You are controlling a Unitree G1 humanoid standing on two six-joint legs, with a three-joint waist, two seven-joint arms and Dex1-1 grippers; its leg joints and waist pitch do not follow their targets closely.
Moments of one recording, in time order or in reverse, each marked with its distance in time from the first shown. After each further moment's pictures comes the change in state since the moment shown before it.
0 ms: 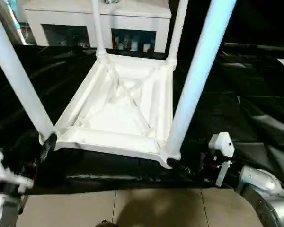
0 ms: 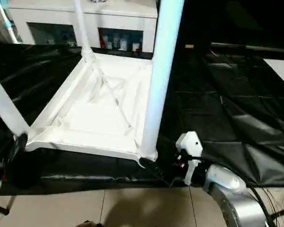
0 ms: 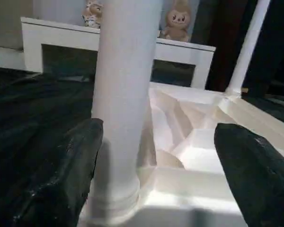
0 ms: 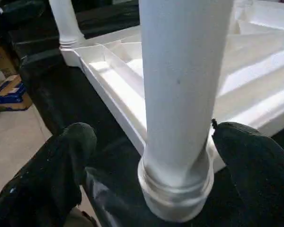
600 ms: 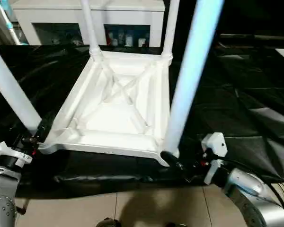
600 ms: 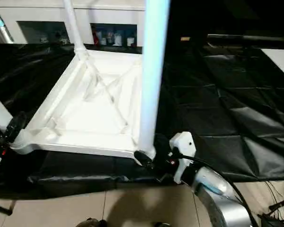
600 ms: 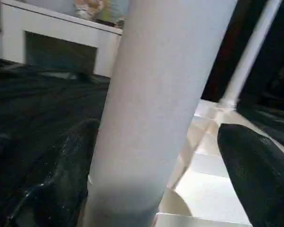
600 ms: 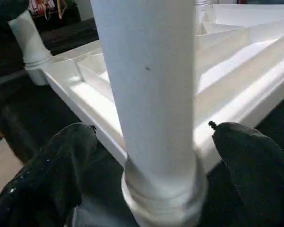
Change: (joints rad) left arm -0.157 0.074 0.024 0.081 -0.121 0.172 -0.072; right arm -0.003 0.121 0.031 -0.007 -0.043 -0.018 -0.150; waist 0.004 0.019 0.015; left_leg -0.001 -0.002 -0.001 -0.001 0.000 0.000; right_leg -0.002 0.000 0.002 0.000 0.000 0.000
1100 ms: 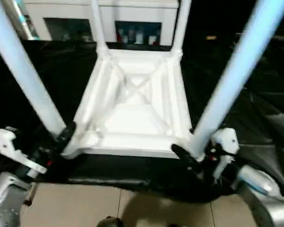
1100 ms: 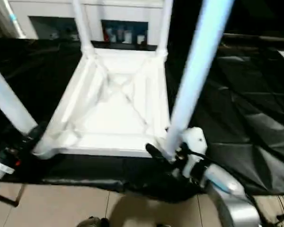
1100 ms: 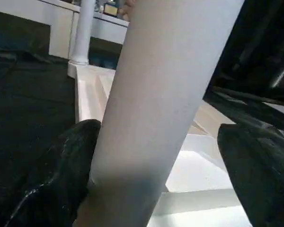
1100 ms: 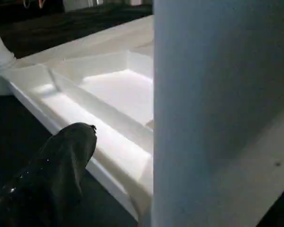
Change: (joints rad) left arm 0.132 -0.042 -0.112 -0.264 -0.006 0.104 0.007; right arm 0.037 -0.062 -0.089 -0.006 -0.007 -0.032 -0.004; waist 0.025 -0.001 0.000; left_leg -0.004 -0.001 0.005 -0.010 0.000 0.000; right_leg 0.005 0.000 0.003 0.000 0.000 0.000
